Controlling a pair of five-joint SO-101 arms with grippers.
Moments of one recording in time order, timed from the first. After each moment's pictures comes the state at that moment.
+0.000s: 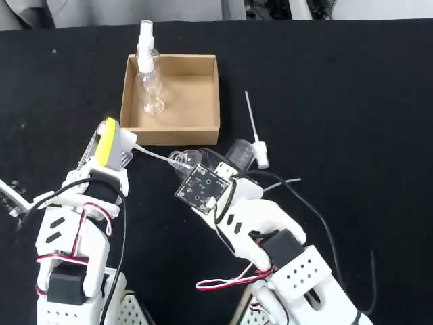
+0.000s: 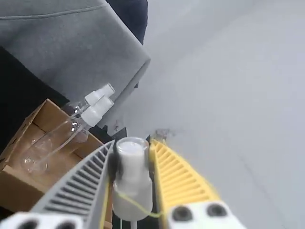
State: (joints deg) left arm 1.1 -104.6 76.5 31.4 48.0; right arm -33.3 -70.1 74.1 33.7 28.3
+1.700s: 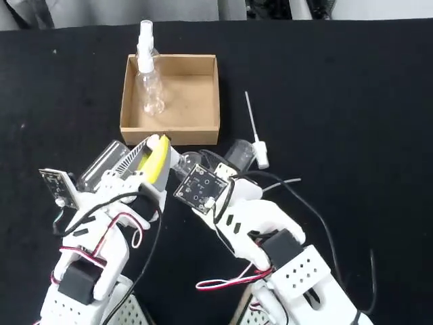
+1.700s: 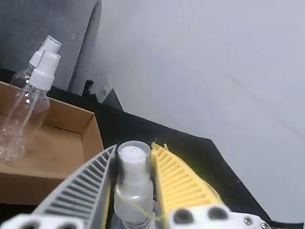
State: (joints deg) left arm 18.5 -104.7 81.6 30.8 31.3; right arm -33.5 -70.1 74.2 33.8 28.3
